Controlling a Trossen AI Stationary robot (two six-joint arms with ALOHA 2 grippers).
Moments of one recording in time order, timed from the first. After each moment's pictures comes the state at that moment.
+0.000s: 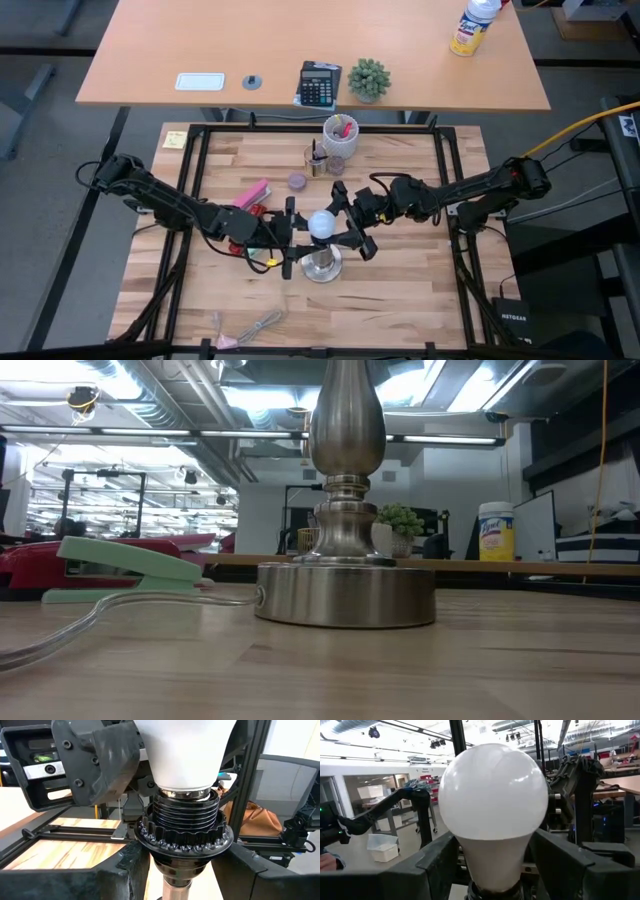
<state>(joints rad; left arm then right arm) -0.38 1.47 1.02 0.40 -0.42 -0.07 0.18 1.46 0.99 0.73 -0.22 0.20</state>
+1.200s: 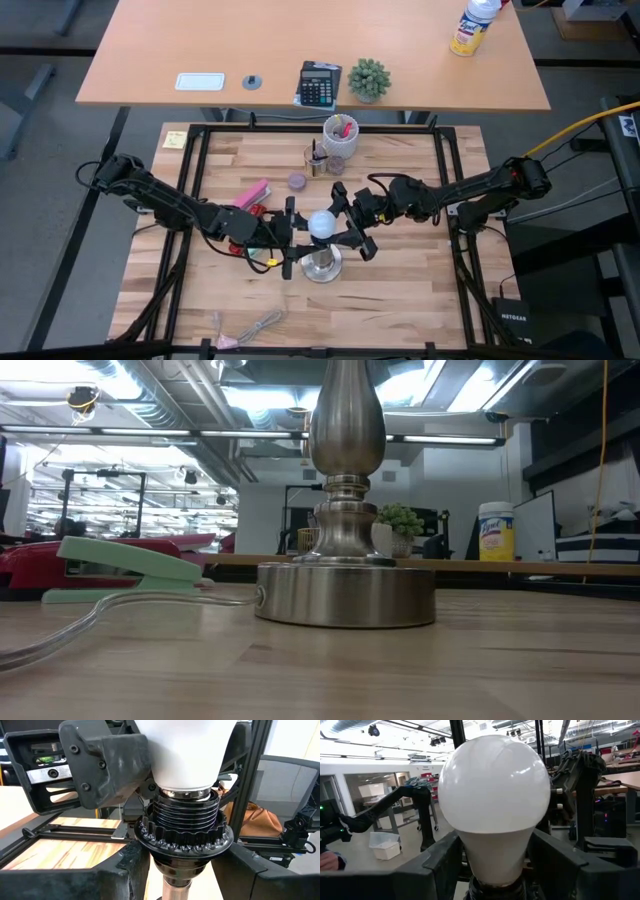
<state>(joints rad) -0.38 1.47 1.02 0.40 -0.42 -0.07 0.18 1.46 0.99 0.72 -0.23 0.20</state>
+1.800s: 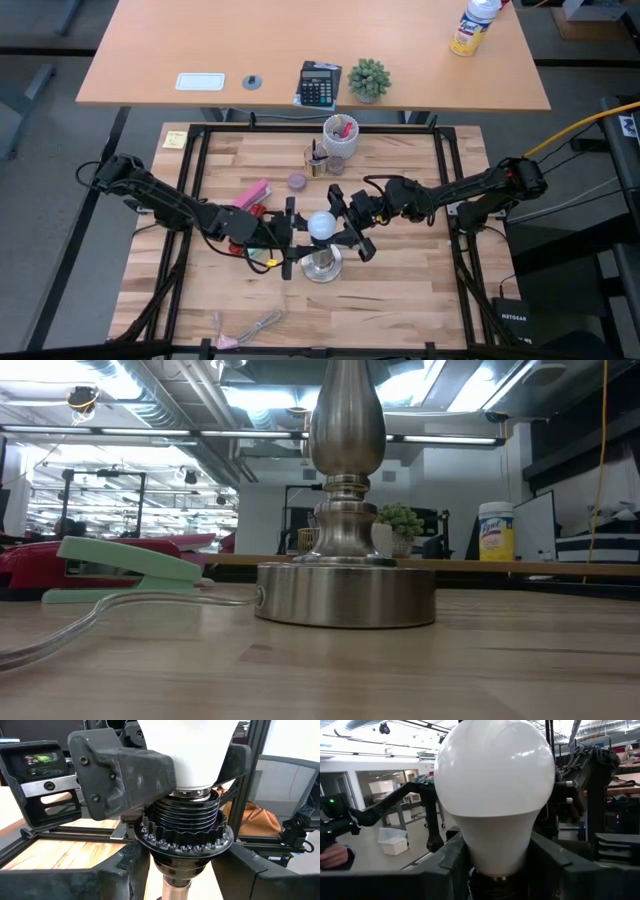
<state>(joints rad) -0.38 1.47 1.02 0.40 -0.42 -0.07 0.18 1.50 0.99 0.76 -0.30 0.20</state>
